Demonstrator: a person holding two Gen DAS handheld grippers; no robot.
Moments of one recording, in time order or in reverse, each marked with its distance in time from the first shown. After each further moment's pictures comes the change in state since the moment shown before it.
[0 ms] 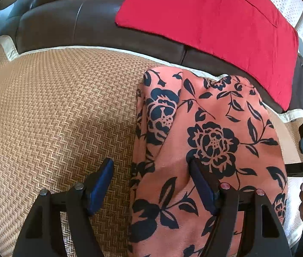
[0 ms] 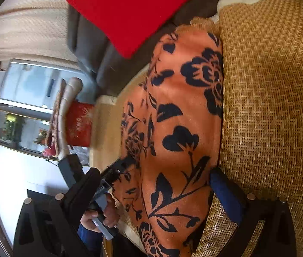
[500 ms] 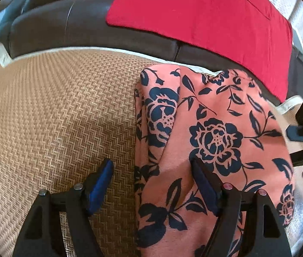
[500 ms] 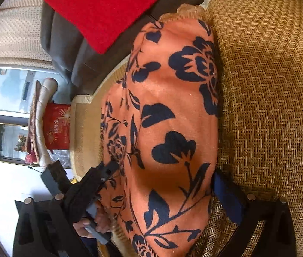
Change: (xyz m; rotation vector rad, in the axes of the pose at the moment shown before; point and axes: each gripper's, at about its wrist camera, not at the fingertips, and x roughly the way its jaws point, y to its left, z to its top) left arm 0.008 -0.004 -0.009 0.064 0.002 0.000; right arm 0.048 0.021 0.015 0.080 0.045 -0.137
